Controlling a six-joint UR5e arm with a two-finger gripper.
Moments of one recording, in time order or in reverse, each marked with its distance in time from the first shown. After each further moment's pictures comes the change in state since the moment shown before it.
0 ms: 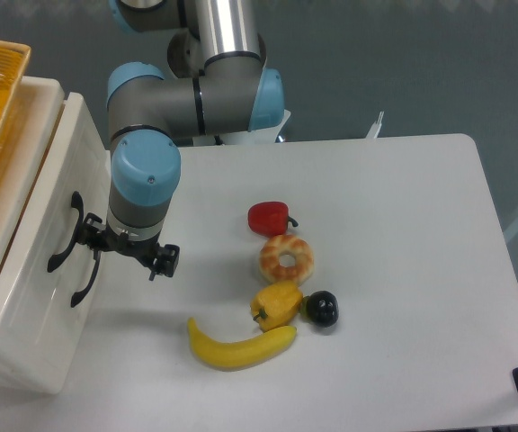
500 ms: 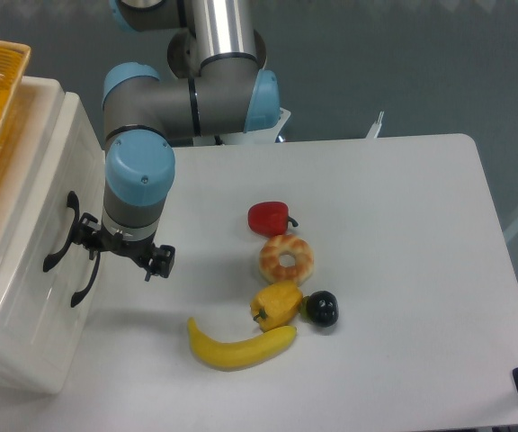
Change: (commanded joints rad) arm -0.006 -0.003 0.002 0.006 0.000 0.000
